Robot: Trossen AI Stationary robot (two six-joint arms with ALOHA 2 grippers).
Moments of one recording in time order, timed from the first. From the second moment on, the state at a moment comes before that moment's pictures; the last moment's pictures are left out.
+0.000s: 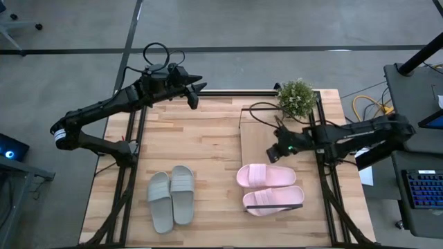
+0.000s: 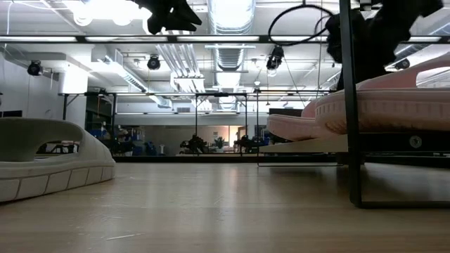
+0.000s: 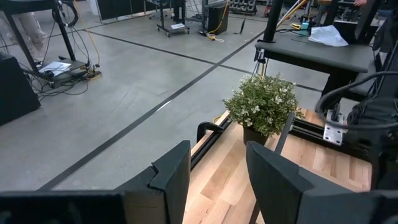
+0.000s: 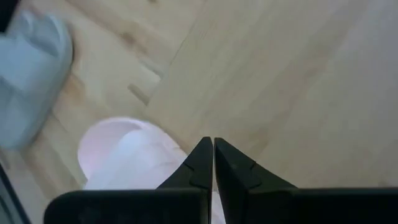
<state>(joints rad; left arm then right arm) 0.45 1.19 1.23 -0.24 -0.10 -0.04 0.08 1.06 0.71 -0.59 0.13 1.05</state>
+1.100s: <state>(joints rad) 0.45 1.19 1.23 -0.25 -0.10 -0.05 0.02 1.33 0.76 -0.46 -0.16 0.69</state>
